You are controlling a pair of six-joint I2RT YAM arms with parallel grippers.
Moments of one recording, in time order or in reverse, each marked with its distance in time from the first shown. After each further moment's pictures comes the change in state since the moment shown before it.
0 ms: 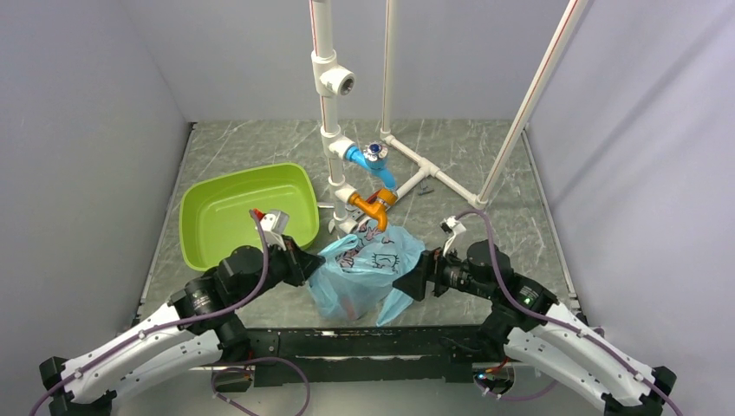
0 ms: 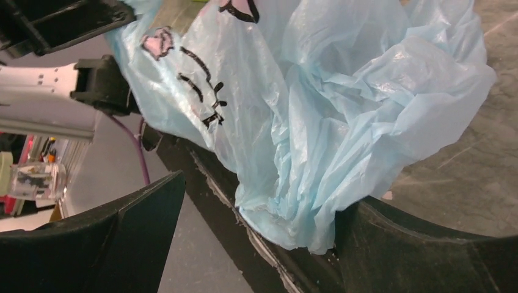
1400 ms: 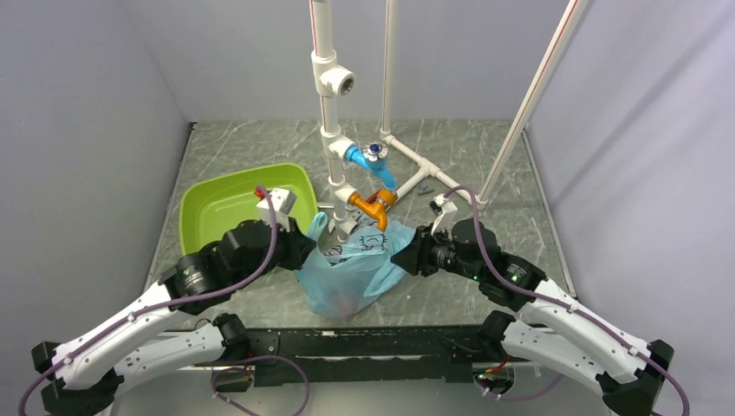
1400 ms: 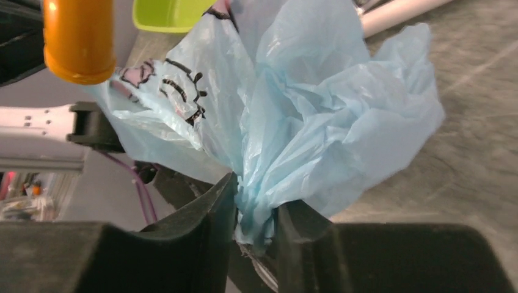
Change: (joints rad) left arm -0.007 0.253 0.386 -0.320 -0.112 0.133; right arm 0.020 0.243 0.160 0.087 0.089 0.010
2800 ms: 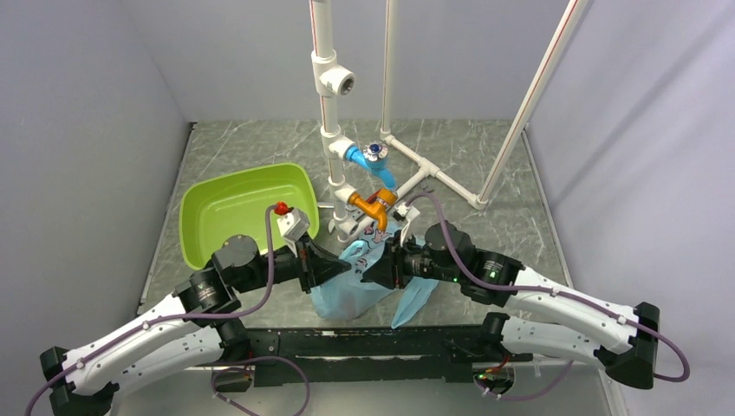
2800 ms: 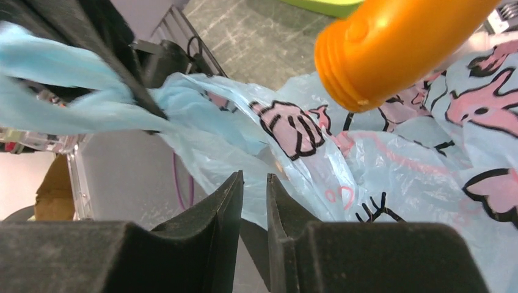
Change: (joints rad) left arm 0.000 -0.149 -0.303 0.598 0.562 0.137; right arm 0.216 0.140 0.109 0.071 -0.036 -0.064
